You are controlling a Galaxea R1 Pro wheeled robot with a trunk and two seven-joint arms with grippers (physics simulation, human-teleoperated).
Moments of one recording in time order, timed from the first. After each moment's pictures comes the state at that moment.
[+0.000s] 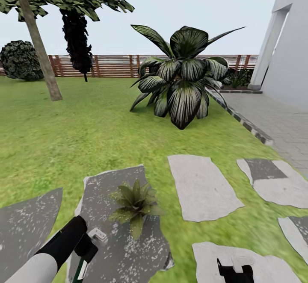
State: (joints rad) left arm -0.58 0.13 -0.11 -0.61 -0.68 0.82 -0.78; right arm -0.40 -0.12 -0.04 -0.13 0.10 -0.49 -0.07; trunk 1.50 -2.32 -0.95
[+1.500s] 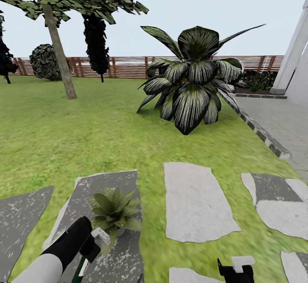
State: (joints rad) left arm -0.58 0.10 -0.15 -0.61 -0.68 0.83 -0.69; right arm -0.40 -0.13 -0.04 -0.13 0.10 -0.49 -0.07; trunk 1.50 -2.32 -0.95
